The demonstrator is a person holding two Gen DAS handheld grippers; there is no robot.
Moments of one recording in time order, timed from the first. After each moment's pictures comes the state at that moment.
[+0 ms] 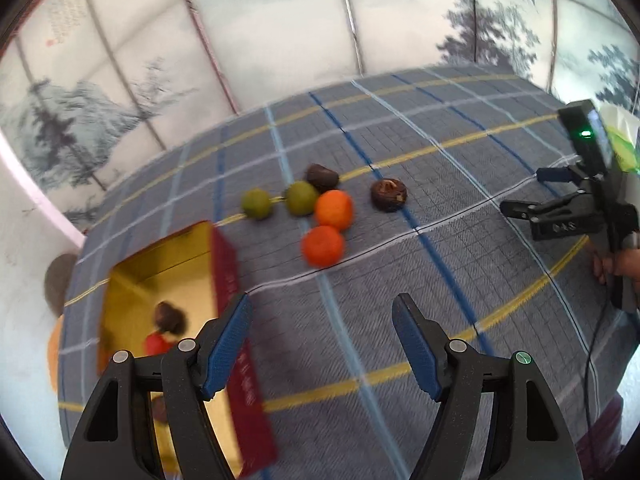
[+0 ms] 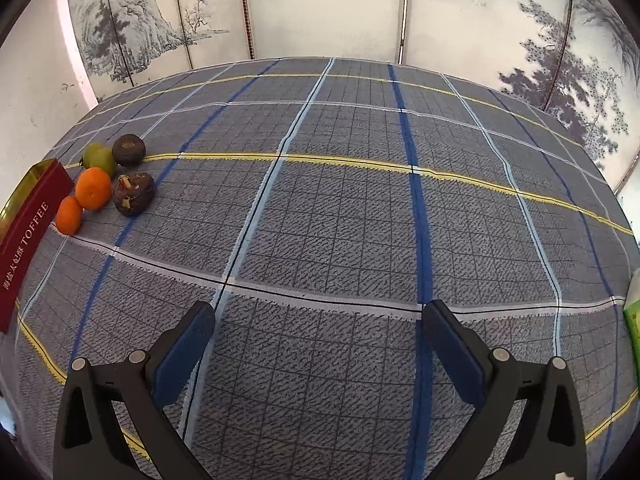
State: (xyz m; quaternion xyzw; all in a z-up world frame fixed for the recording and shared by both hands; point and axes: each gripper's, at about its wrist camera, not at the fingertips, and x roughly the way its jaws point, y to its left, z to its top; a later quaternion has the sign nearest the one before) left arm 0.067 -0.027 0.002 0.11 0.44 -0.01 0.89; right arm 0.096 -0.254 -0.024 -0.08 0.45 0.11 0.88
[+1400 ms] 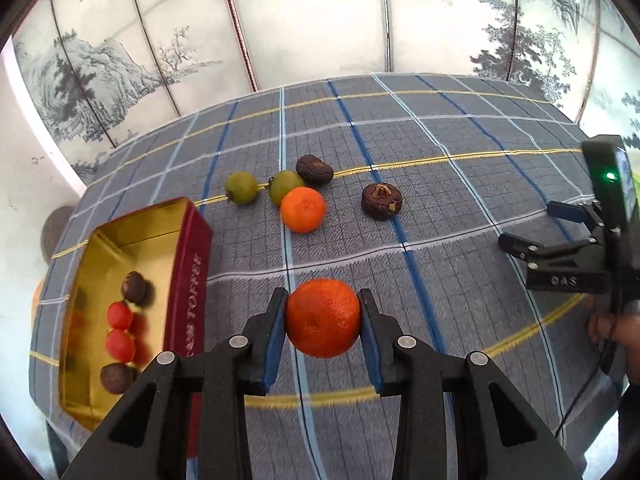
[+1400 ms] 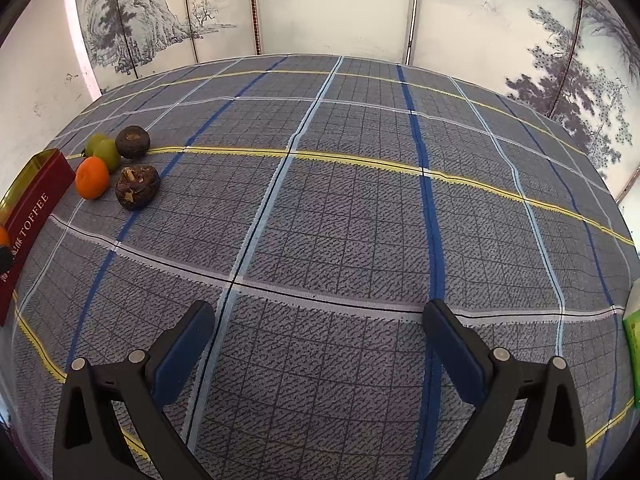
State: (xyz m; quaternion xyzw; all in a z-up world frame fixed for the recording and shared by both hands) left arm 0.063 -0.048 -0.005 0.04 0.44 0.04 0.90; right arm 0.097 -0.246 -0.024 -0.09 0.46 0.11 0.88
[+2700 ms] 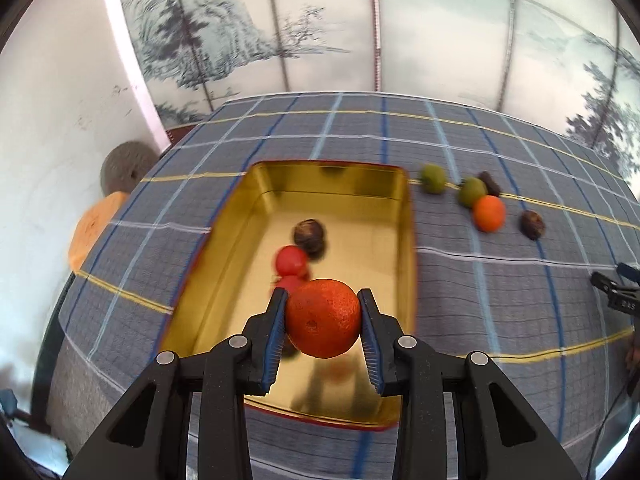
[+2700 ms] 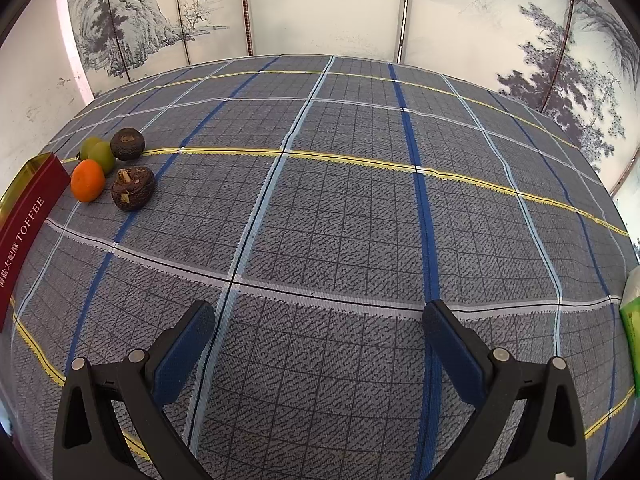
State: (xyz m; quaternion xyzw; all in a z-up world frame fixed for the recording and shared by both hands) left arm -0.003 0.107 0.005 -0.05 0.42 0.19 0.88; right arm 0.095 -0.248 -0.025 -0.08 0.46 0.09 0.88
